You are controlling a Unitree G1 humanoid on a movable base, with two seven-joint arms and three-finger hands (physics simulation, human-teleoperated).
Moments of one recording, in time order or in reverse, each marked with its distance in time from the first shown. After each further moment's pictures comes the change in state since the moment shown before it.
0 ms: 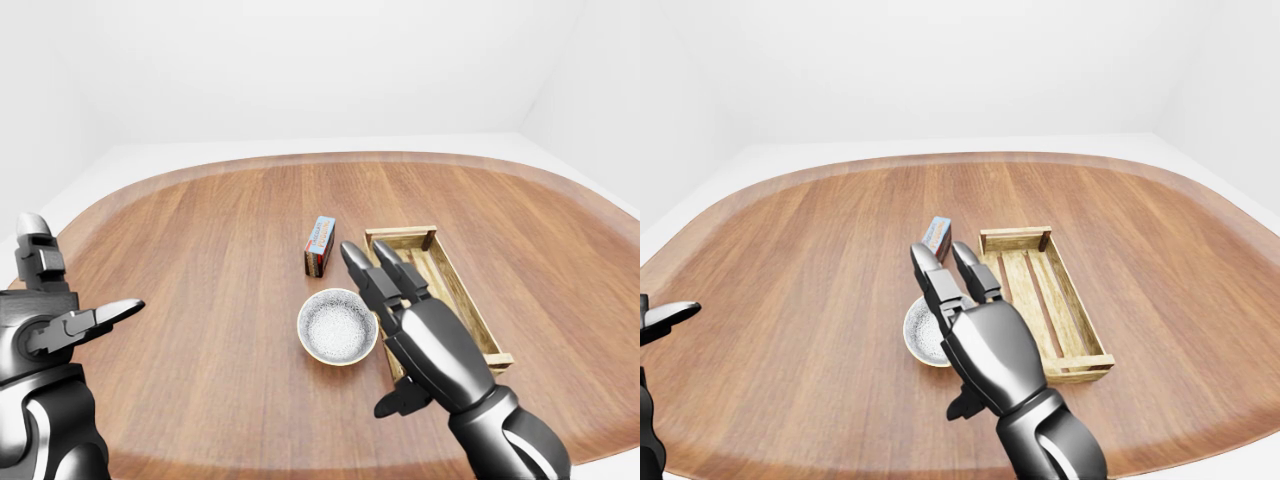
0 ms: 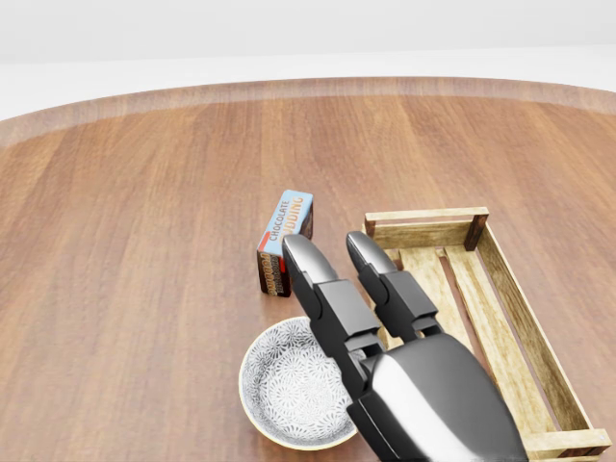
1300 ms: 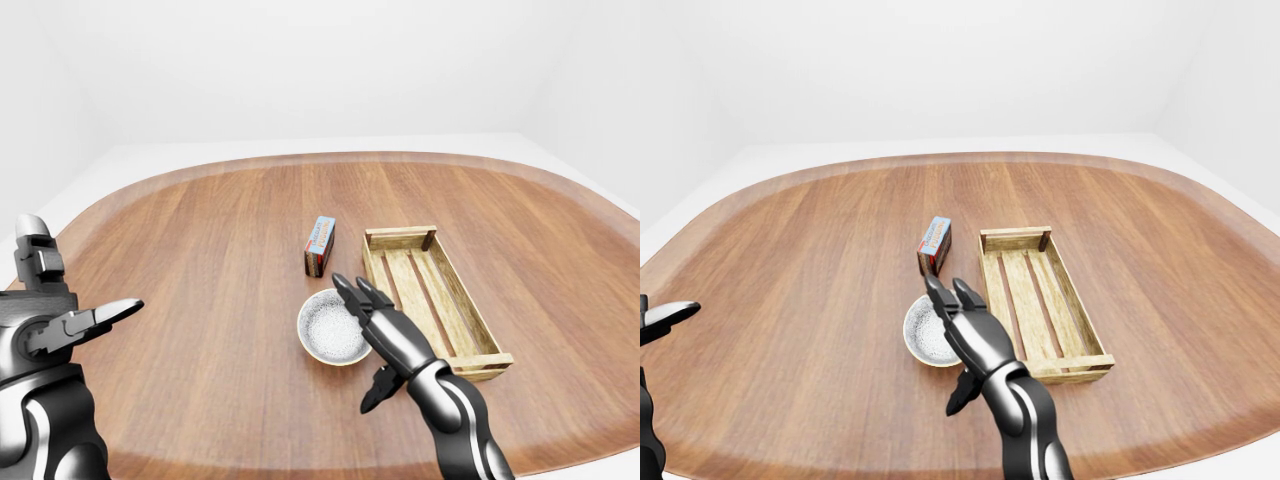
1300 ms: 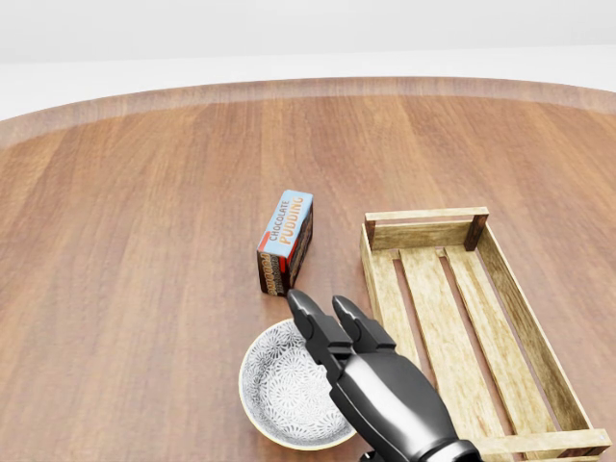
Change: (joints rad) left arm 0.000 0.002 0.004 0.007 0.001 0.000 0.002; right arm -0.070 -0.026 -0.059 0.466 0.136 0.000 -0.110
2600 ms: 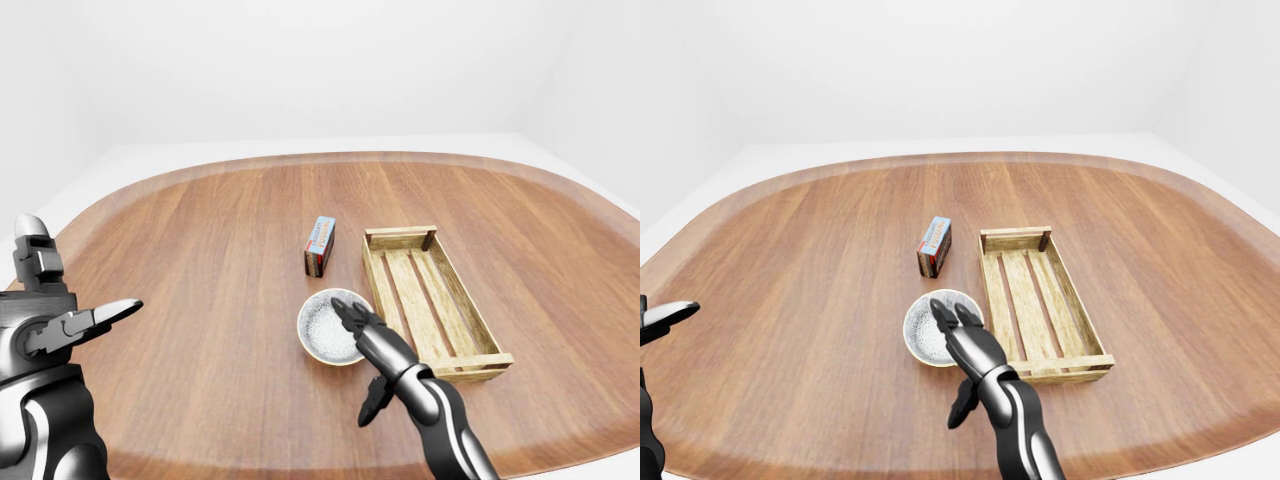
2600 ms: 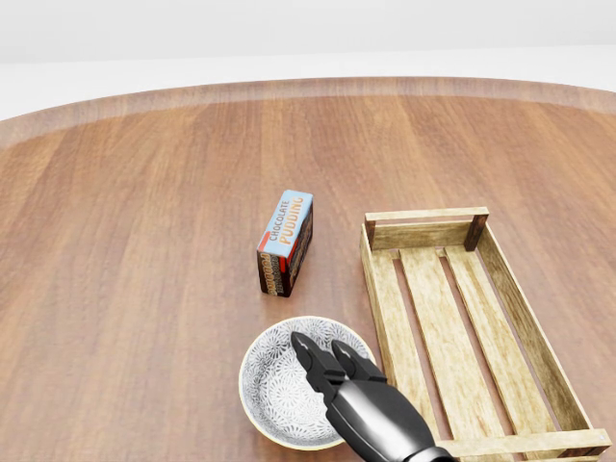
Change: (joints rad) left arm 0.000 0.001 0.002 0.001 -0.001 0.000 0.001; right arm -0.025 -0.006 0.001 0.261 0.033 0.000 -0.048
